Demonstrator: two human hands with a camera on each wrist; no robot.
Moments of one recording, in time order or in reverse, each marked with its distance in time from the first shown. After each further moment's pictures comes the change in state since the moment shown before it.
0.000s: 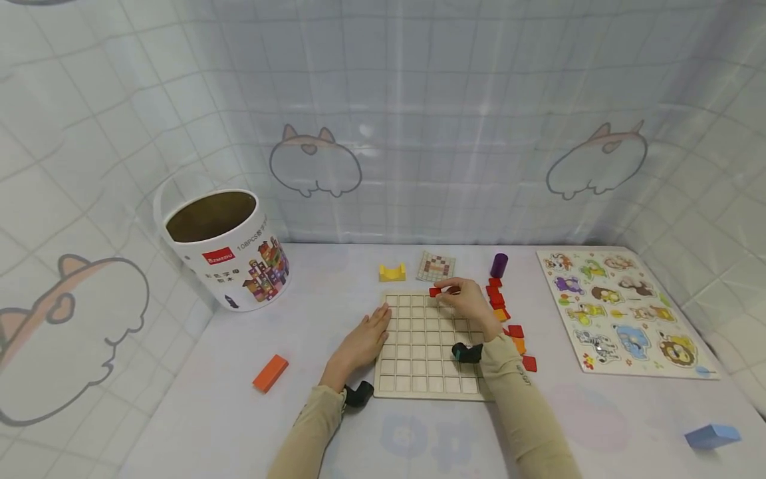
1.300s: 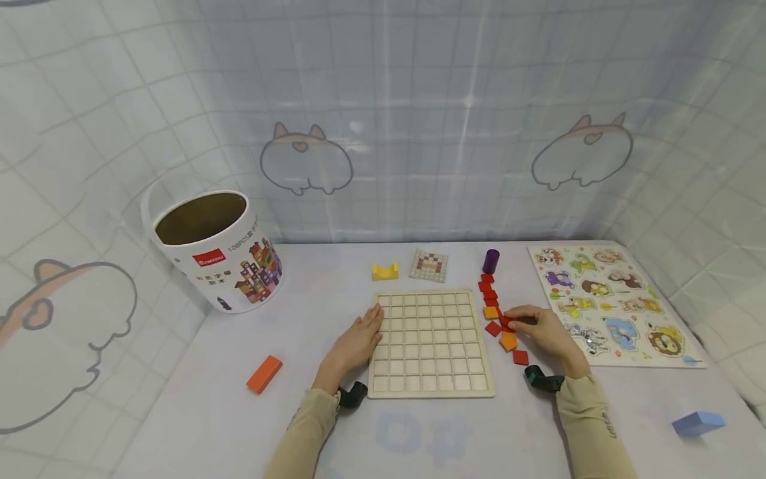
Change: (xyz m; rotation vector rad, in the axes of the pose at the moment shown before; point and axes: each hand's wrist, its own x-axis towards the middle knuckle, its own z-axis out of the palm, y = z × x) left_hand -0.003 -0.001 0.001 -0.001 -0.009 0.002; right_hand -0.101 0.069 -0.102 -0.168 0.030 0.119
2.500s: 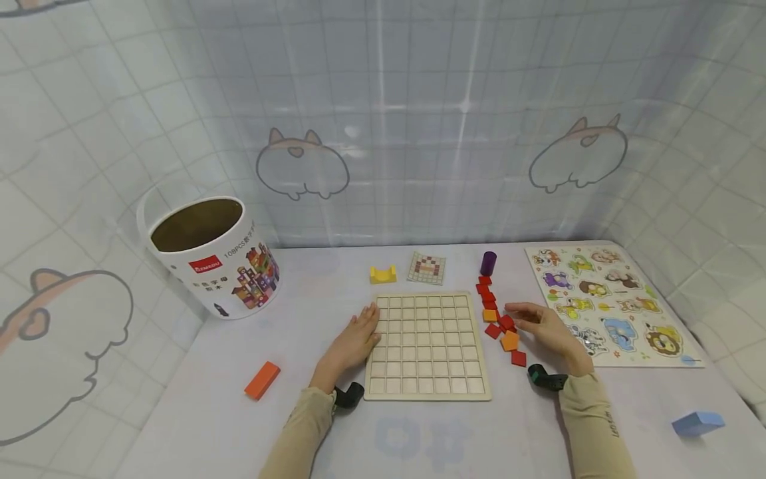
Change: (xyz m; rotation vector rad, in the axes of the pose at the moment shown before) left_hand 0.005 -0.012 0.000 -0.052 0.039 0.030; right_hand 0.002 0.001 -0.010 0.133 -0.081 -0.041
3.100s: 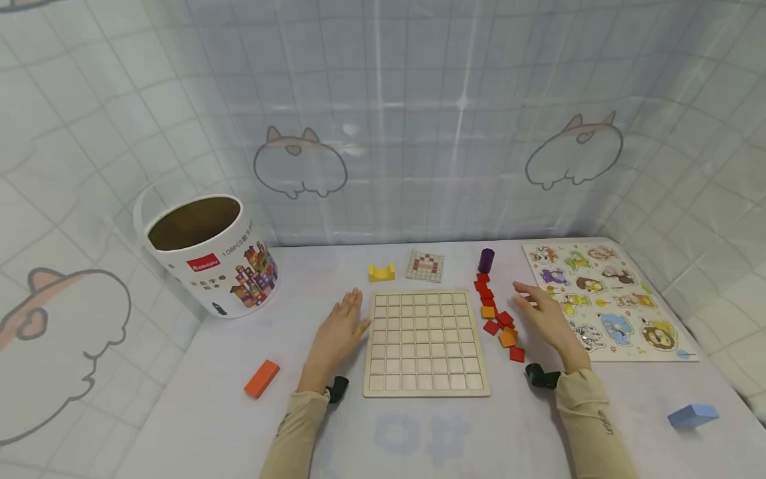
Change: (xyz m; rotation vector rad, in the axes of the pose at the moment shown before) left_hand -0.008 -0.004 -0.021 0.085 0.185 -0.111; right_hand -0.008 -0.039 0.001 -0.239 0.198 0.038
